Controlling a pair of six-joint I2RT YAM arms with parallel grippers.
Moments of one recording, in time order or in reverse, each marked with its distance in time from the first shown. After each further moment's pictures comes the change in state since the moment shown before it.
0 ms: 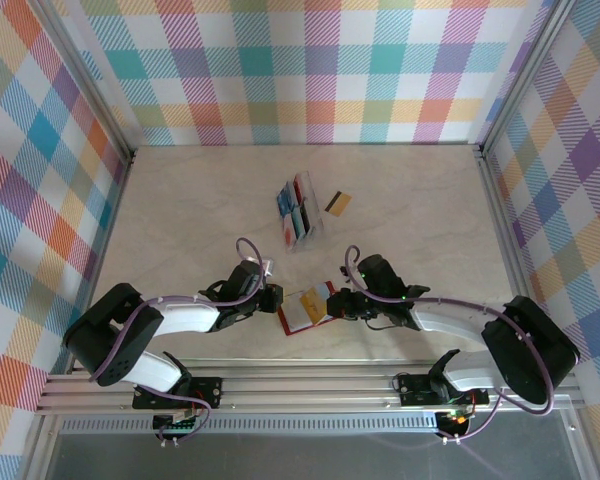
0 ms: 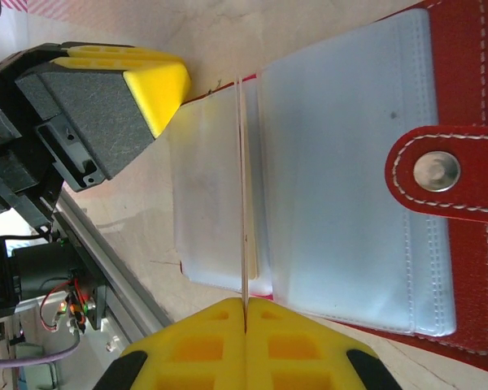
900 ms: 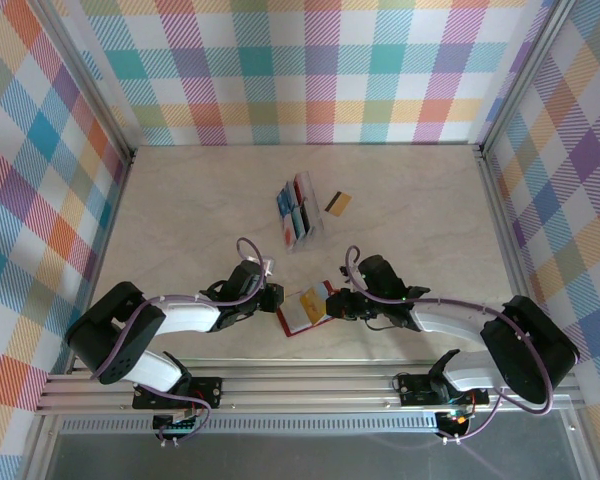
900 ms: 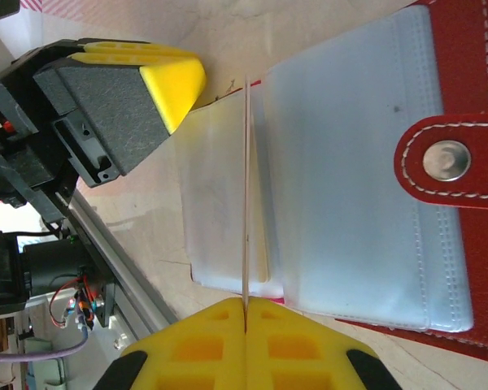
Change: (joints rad) left arm 0.000 0.013 0.000 0.022 0.000 0.000; right arm 0.000 0.010 -0.010 0.043 -0.026 0.009
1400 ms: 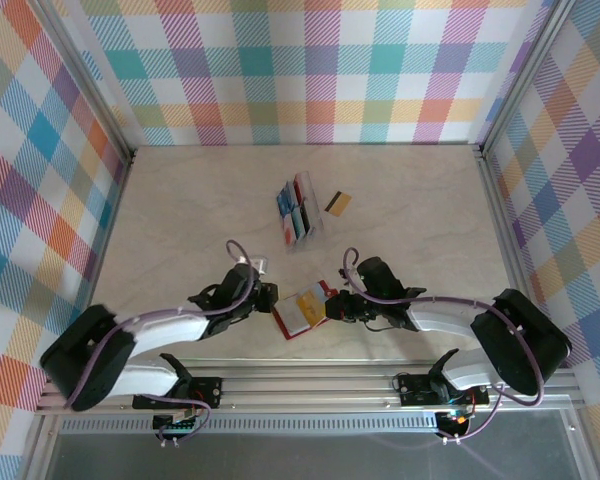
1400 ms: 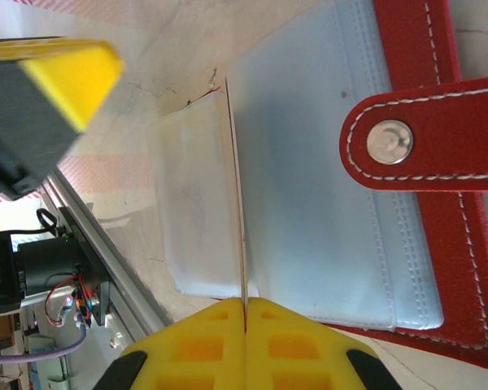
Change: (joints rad) left arm -0.040 -0.239 -0.037 -0.127 -0.117 -0.042; right arm -0.005 0.053 -0.016 0.054 -0.018 0.010
